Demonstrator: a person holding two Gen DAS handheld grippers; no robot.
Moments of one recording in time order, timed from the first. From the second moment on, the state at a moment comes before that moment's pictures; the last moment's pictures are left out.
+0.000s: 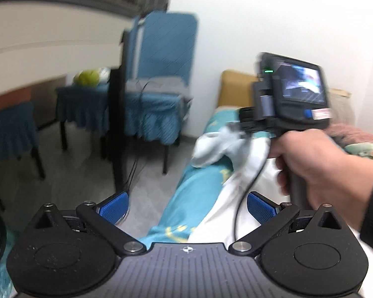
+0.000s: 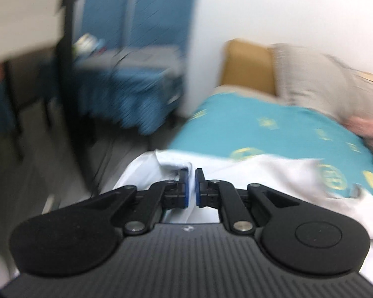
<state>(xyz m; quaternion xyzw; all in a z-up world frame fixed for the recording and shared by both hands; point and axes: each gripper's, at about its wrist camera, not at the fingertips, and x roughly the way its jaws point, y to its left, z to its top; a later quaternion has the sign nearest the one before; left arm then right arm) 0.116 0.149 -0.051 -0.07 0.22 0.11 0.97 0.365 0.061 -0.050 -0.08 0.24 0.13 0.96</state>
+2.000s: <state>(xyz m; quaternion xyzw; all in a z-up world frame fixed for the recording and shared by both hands) 0.068 0.048 -0.039 0.04 0.24 0.05 0.97 0.048 -0.215 0.004 0.10 0.21 0.06 0.97</state>
